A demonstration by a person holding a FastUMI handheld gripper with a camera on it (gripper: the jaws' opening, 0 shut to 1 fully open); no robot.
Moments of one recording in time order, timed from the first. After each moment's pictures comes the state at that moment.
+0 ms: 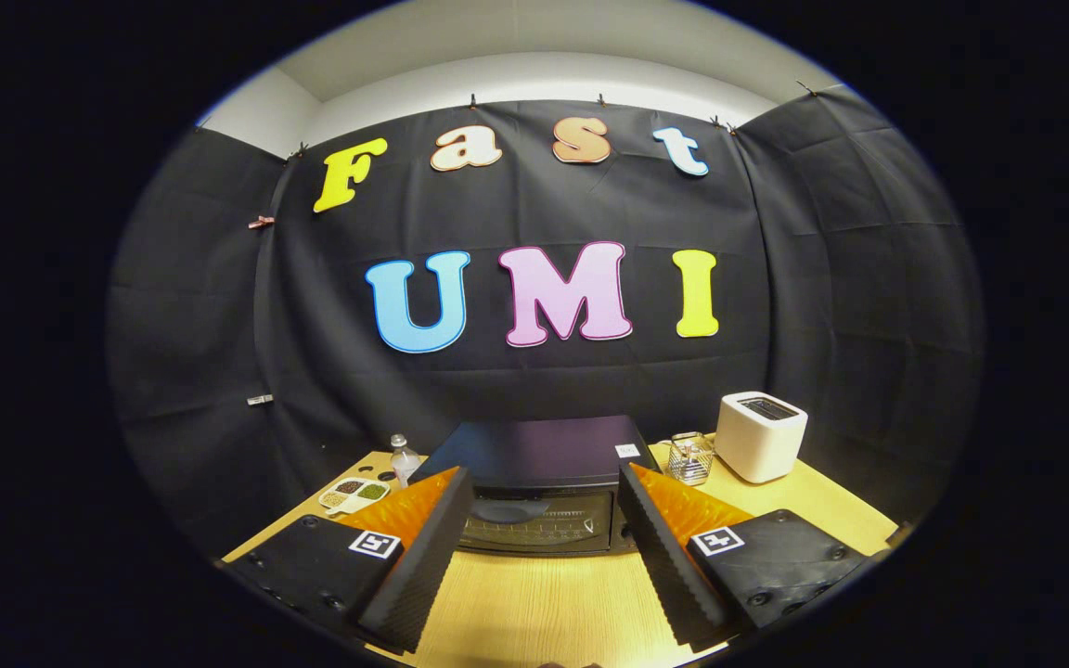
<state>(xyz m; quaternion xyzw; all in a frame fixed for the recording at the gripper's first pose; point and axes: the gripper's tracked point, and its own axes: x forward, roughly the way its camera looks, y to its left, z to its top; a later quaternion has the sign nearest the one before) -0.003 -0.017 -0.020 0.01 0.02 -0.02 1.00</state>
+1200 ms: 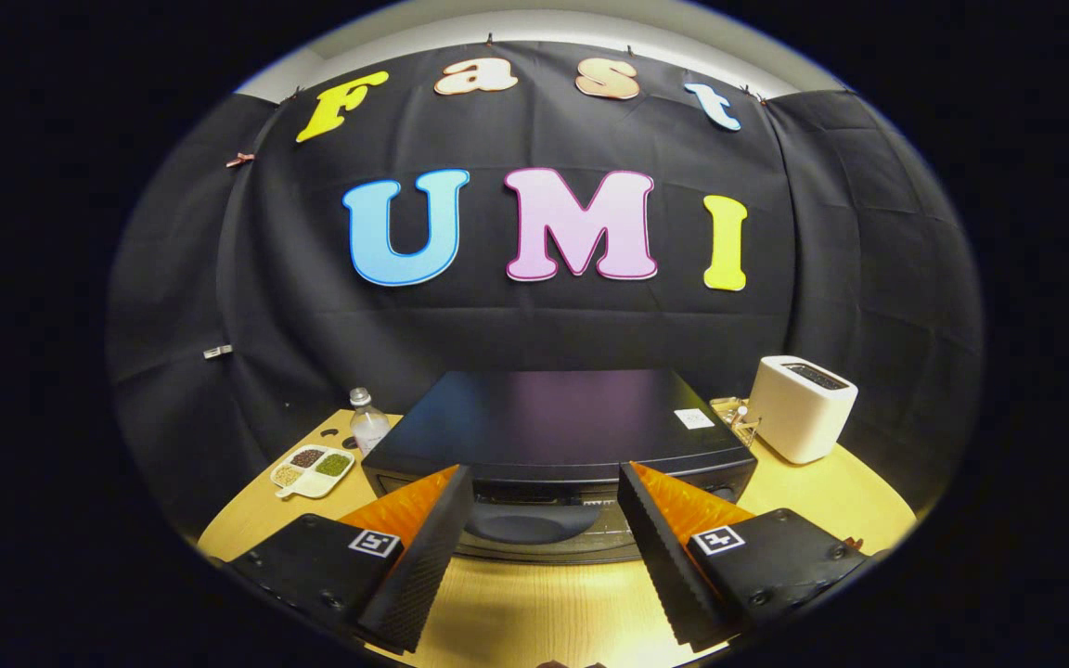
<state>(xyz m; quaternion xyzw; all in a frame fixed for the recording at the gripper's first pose) 0.134 0.021 -0.116 -0.01 0.11 -0.04 0.99</state>
